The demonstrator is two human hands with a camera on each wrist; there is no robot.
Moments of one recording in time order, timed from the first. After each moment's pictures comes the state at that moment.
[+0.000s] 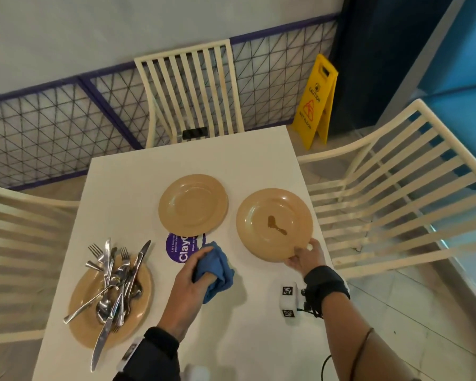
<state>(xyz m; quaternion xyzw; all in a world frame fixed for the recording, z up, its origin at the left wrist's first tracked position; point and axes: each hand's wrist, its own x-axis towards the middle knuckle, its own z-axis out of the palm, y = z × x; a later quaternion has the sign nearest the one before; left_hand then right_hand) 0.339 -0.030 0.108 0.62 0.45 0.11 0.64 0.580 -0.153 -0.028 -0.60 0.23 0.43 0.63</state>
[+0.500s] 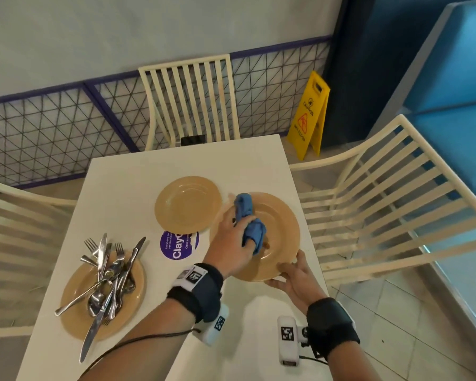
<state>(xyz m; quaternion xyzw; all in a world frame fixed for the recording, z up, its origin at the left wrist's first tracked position) 0.438 -0.036 0.091 0.87 0.30 0.02 0.40 0.529 -0.208 0.030 -0.53 0.03 0.51 0.68</state>
